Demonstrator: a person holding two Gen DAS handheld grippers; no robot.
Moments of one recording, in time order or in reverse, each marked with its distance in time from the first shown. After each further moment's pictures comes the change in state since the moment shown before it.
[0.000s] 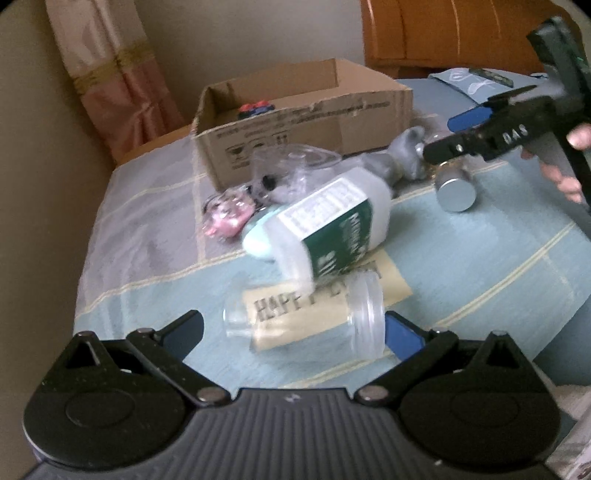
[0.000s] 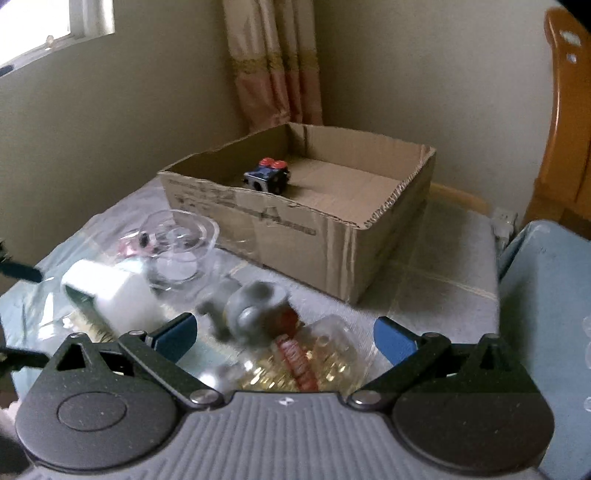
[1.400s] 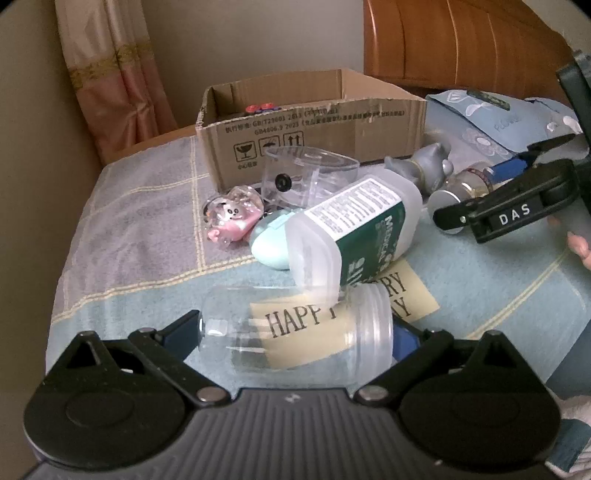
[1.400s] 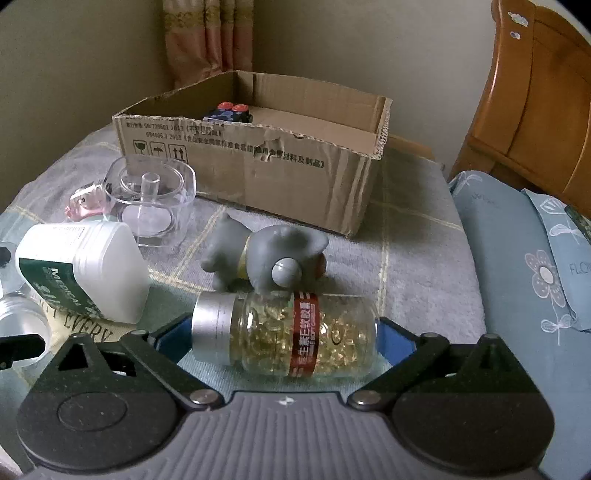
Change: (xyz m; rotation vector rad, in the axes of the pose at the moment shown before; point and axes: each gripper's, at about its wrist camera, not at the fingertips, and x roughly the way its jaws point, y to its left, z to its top) left arm 0.027 0.022 -0.004 -0.036 -0.069 -0.075; right arm 0.018 0.075 -0.019 0.081 0.134 -0.337
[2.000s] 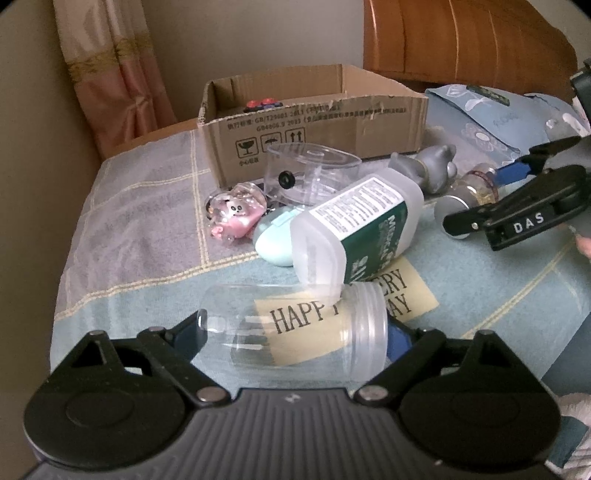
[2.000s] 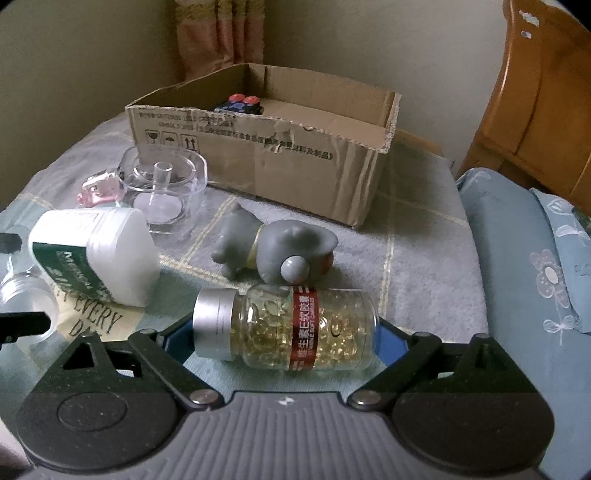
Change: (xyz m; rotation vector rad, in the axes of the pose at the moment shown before) left arm -0.002 0.006 0.006 0.004 0.035 -0.014; right arm -0.006 -0.003 0.000 -0.028 0.033 0.040
